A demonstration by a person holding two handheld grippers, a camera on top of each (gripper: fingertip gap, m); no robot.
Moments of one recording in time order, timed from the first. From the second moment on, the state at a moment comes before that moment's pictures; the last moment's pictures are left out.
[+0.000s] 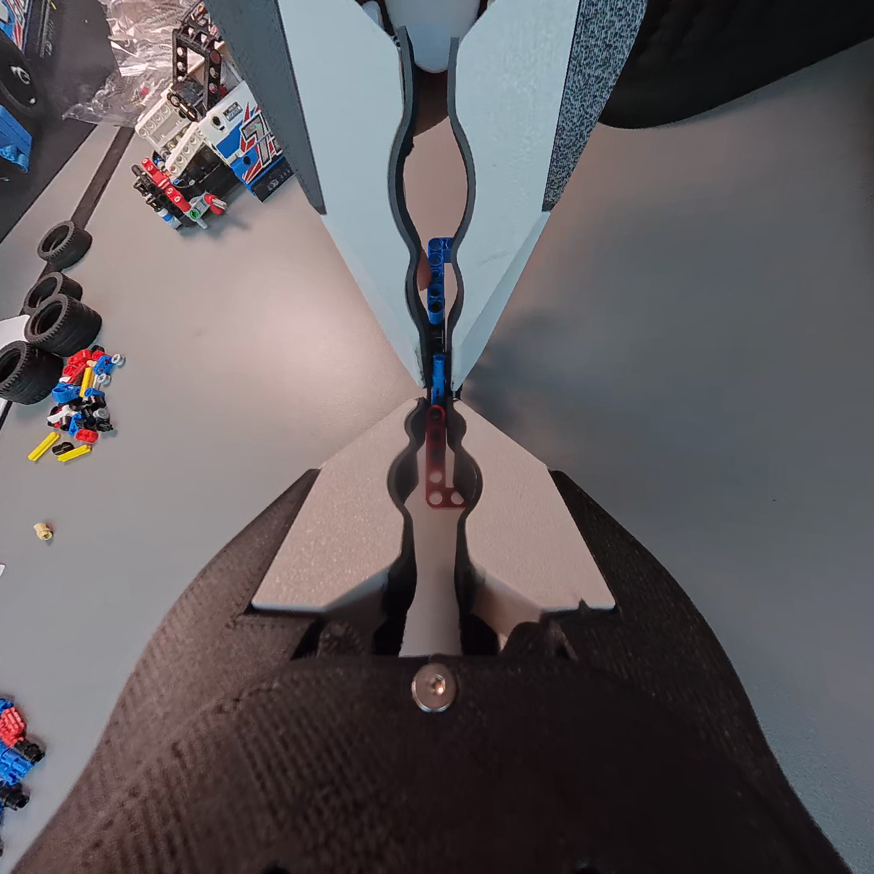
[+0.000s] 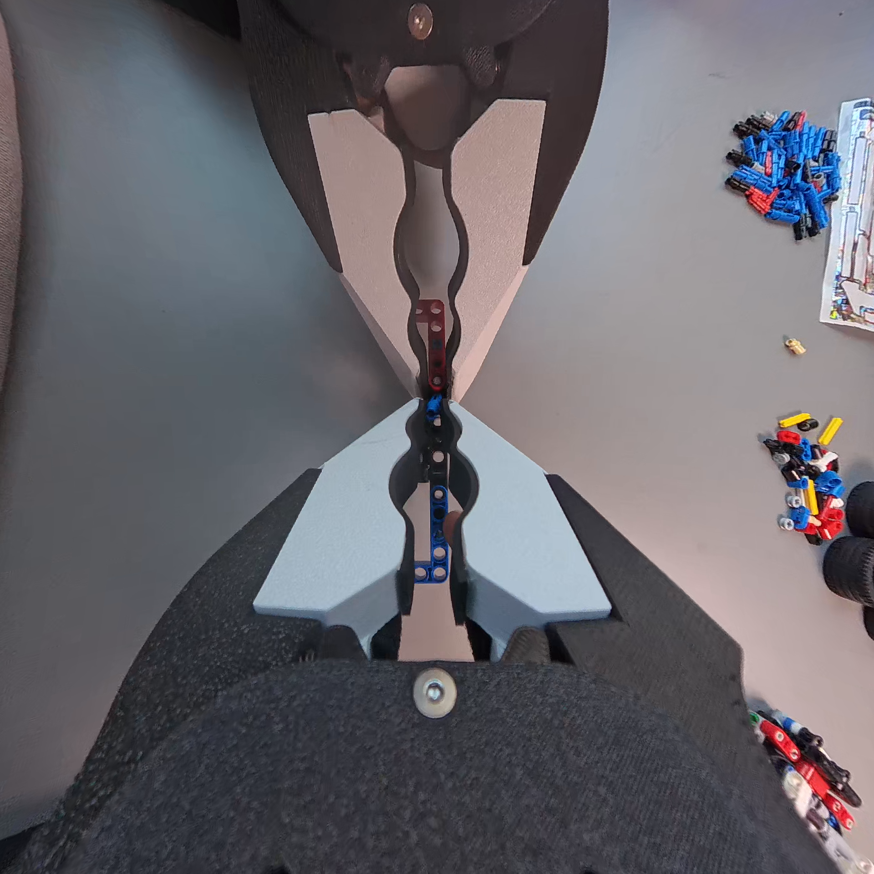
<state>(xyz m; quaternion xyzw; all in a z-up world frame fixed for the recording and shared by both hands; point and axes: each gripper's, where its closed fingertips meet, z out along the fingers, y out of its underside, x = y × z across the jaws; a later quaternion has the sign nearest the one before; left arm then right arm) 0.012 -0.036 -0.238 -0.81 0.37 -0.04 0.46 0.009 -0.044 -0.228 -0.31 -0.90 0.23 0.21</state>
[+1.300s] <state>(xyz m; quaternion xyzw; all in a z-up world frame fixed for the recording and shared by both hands) 0.015 -0.034 -0.241 -0.83 0.29 -0.14 0.45 0.020 -0.017 -0.230 -0.35 -0.90 0.22 0.11</state>
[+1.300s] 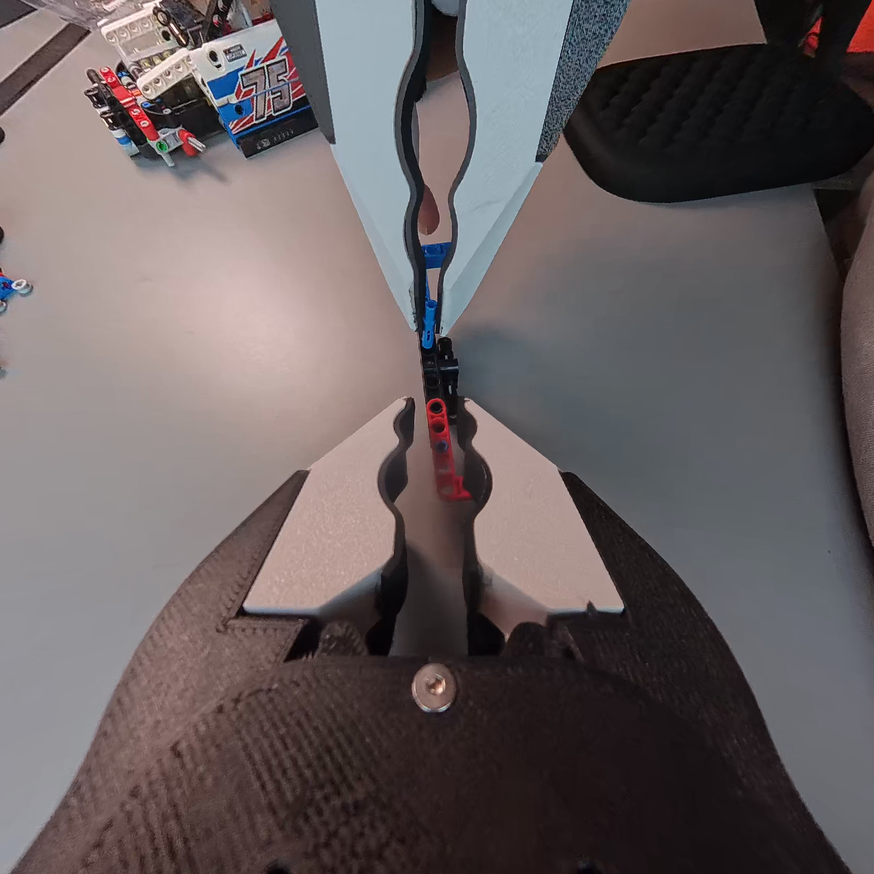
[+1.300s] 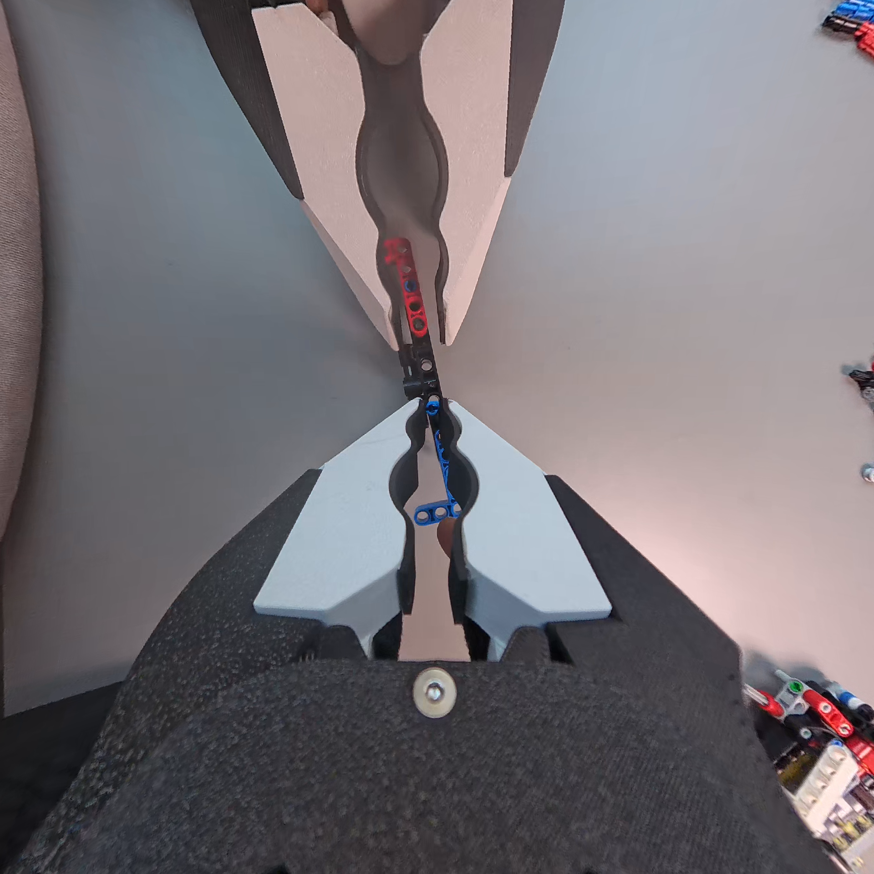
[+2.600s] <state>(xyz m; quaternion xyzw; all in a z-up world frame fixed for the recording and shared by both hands) 0.026 -0.090 -0.254 -0.90 0.27 -0.21 0.28 0.048 -0.033 -0.220 -0.42 -0.82 0.35 0.17</state>
